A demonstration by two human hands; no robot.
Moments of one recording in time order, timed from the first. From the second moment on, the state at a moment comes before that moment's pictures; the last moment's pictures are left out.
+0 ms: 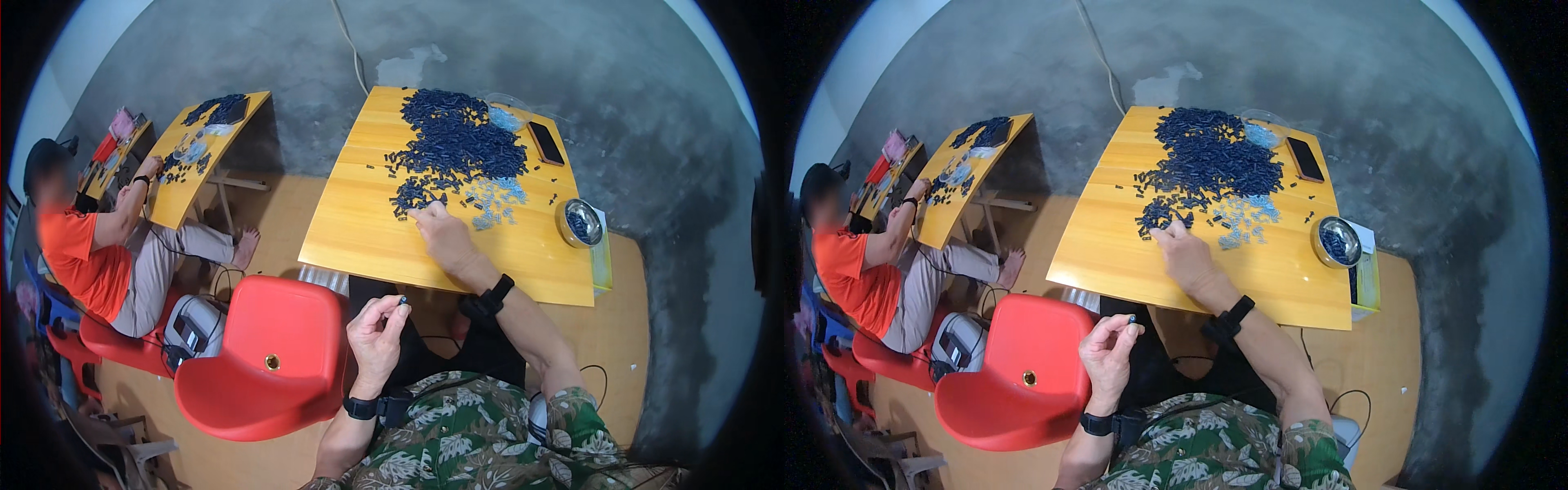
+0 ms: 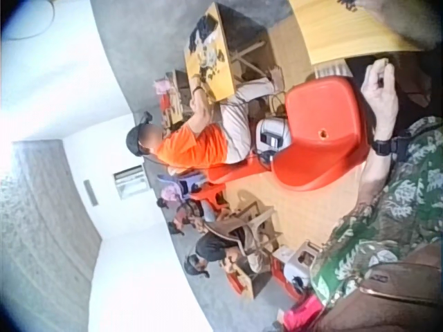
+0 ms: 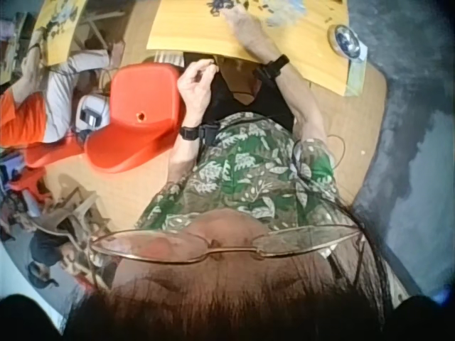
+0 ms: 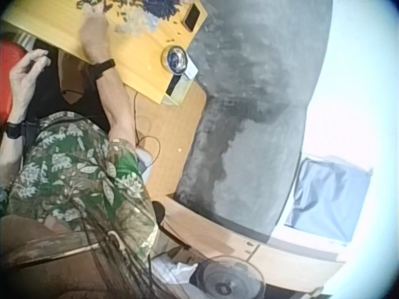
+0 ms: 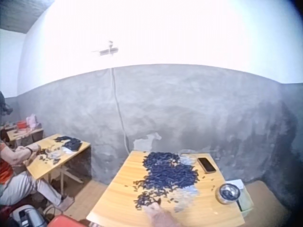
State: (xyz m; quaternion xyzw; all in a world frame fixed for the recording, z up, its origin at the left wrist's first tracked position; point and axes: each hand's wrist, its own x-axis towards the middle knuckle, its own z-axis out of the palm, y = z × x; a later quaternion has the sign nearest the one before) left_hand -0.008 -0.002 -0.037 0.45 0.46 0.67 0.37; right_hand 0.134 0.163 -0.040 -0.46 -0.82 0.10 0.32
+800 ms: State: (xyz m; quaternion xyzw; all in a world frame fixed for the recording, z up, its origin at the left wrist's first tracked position) left_hand 0.000 -0.004 -0.013 0.53 0.42 0.64 0.36; right_hand 0.179 0.079 0.004 -0.43 -0.61 0.55 0.38
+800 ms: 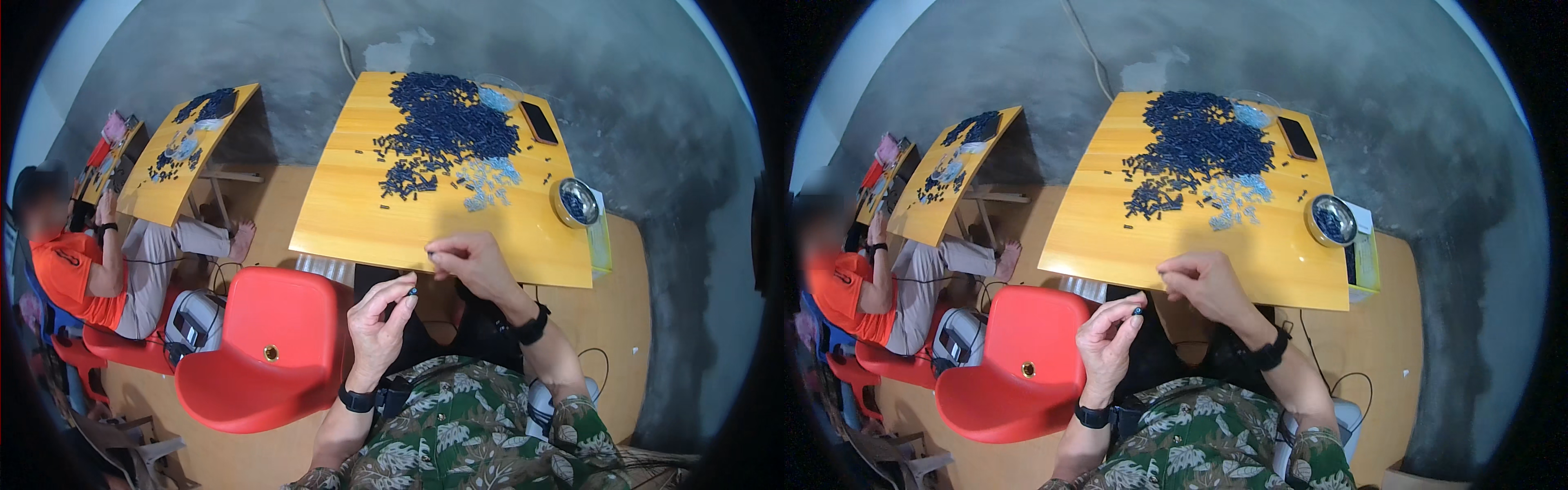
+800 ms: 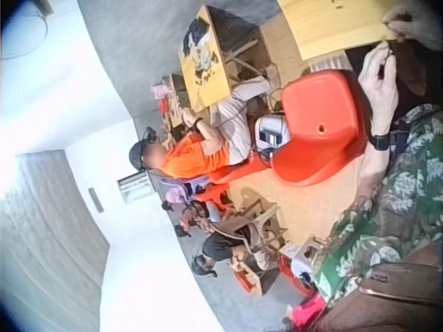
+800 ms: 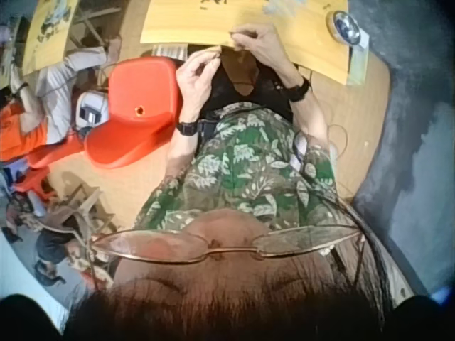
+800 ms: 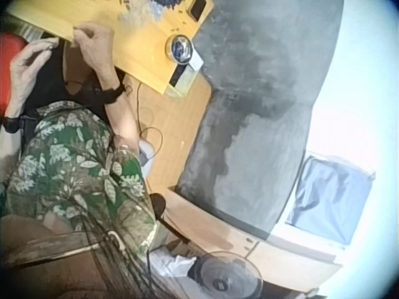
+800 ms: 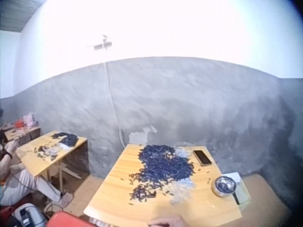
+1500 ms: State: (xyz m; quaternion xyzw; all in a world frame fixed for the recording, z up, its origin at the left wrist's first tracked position) left_hand 0.031 -0.019 0.017 0.62 0.35 0.60 0.37; right_hand 0.206 0.003 0.022 -0.29 -0.48 0.61 0.56
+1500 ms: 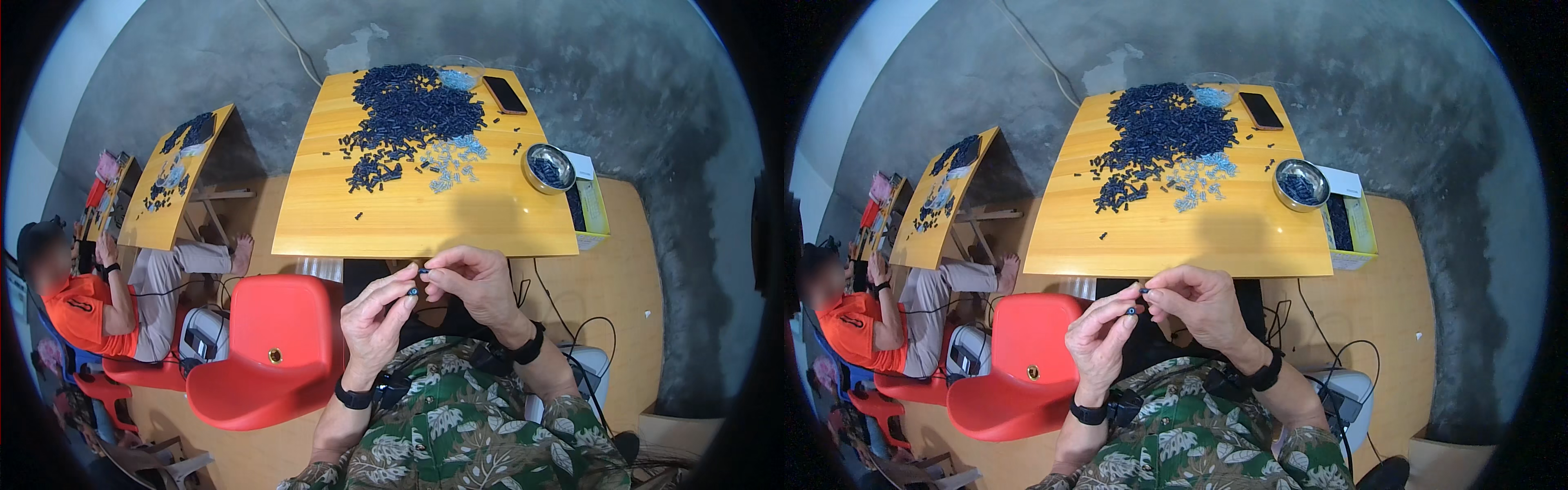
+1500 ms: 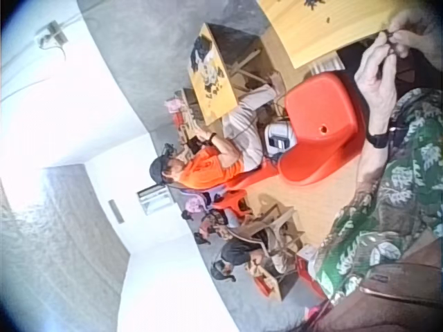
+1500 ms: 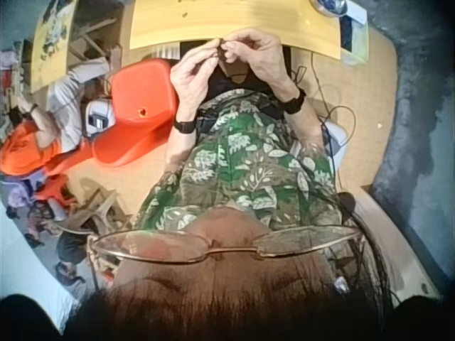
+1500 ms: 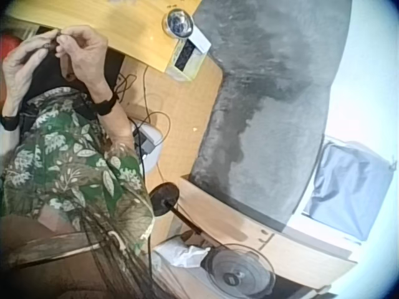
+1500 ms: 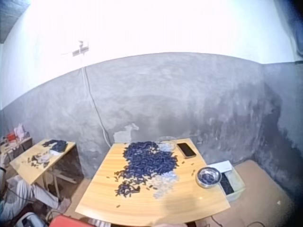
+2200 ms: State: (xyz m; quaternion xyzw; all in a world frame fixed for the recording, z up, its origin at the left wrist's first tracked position) left_hand 0.030 -0.016 0.019 0.64 0.45 0.54 0.31; right_hand 0.207 -0.001 0.038 -0.33 -0.51 0.62 0.49
